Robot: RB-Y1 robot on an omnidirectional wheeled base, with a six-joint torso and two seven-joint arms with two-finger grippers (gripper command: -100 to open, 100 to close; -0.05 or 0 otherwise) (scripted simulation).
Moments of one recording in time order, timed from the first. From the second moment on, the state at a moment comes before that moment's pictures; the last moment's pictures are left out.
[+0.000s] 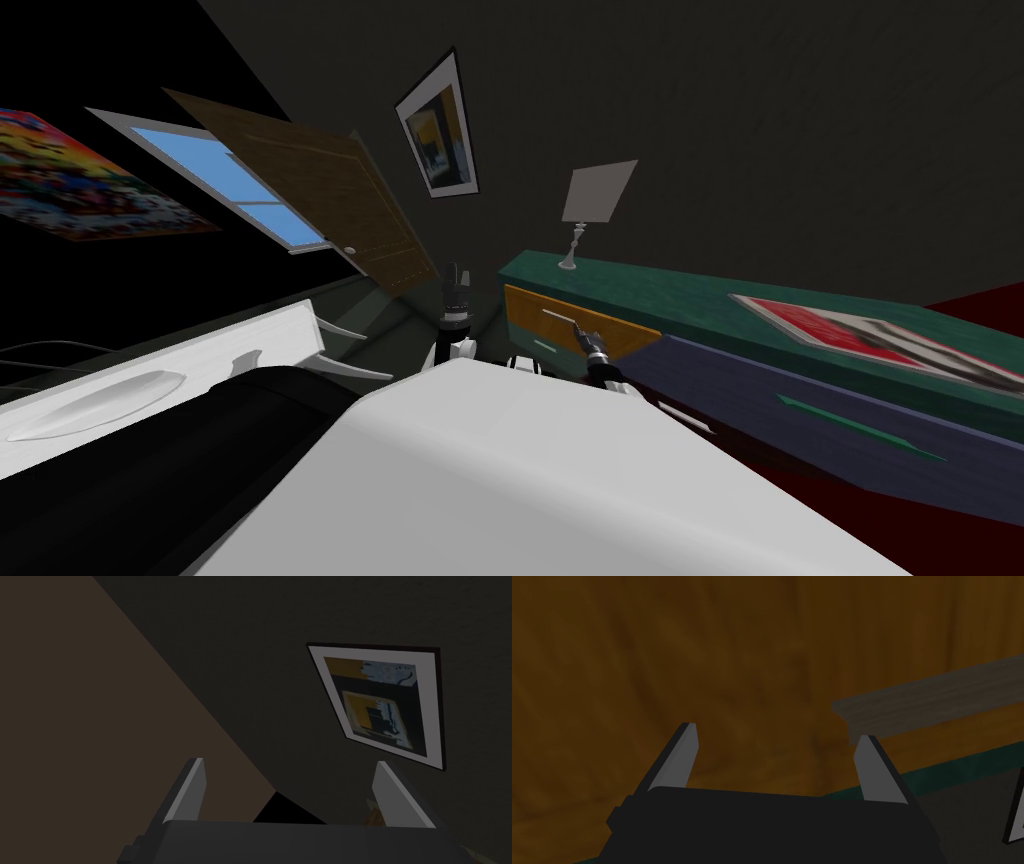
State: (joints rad) left arm 0.46 -0.04 -0.06 -2.24 -0.08 -0.58 -0.09; right arm 0.46 -0.20 0.11 -1.86 0.98 0.09 0.13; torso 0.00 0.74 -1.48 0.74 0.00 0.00
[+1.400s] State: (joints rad) left arm 0.46 -0.04 -0.06 -2.24 -0.08 -0.58 -0.09; right arm 0.41 -0.23 0.16 -1.69 1.36 0.32 0.17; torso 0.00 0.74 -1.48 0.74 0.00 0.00
